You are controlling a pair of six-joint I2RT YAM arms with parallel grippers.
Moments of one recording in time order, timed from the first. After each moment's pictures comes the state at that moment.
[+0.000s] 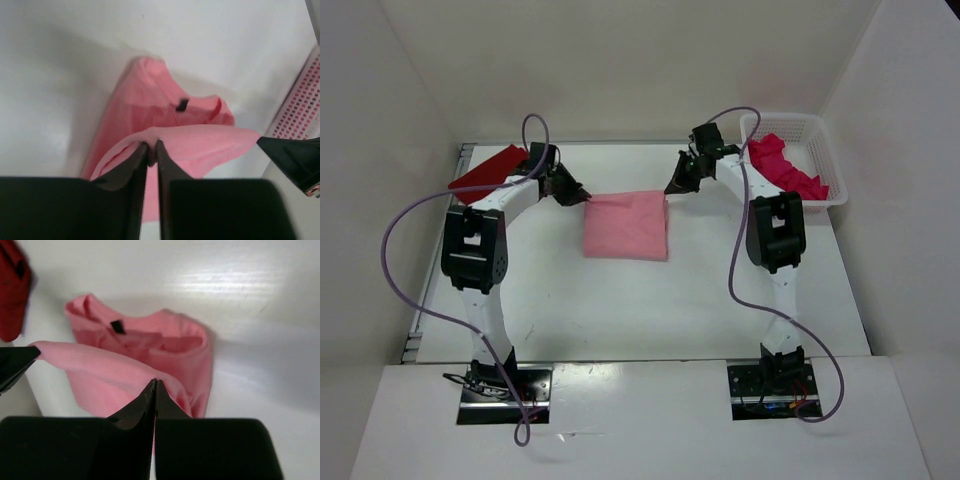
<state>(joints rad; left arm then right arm) -0.13 1.97 1.47 -0.35 0.29 -0.88 0.25 2.20 1.86 -0.58 -0.39 0.57</state>
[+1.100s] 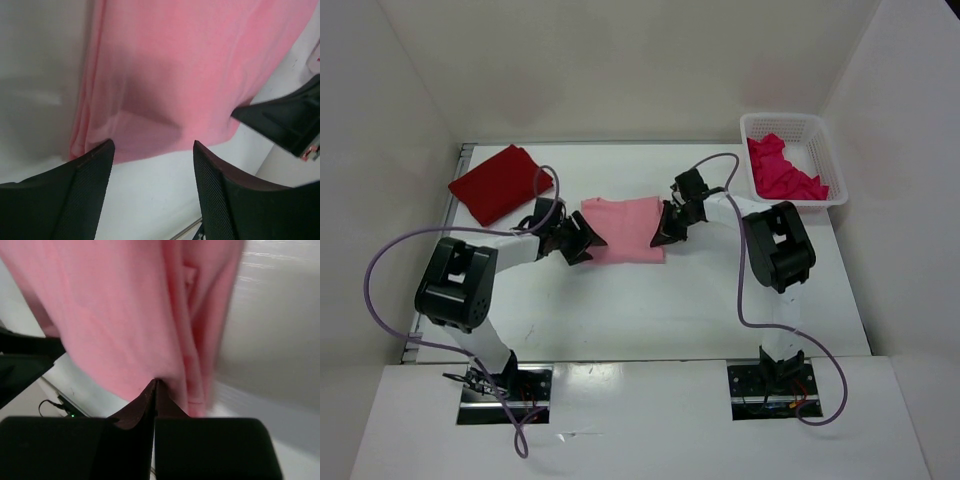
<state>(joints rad) -0.23 1.72 0.86 -0.01 0.36 -0.92 0.39 2.05 1.37 -0.39 -0.49 0.65</state>
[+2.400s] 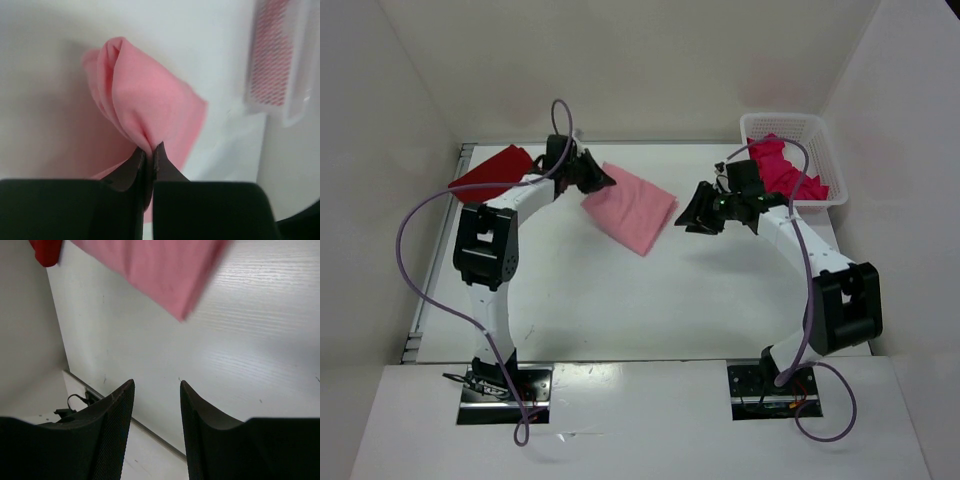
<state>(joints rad) -0.21 2.08 1.52 -0.10 0.43 -0.75 0.26 1.52 1.16 -0.45 -0.48 0.64</state>
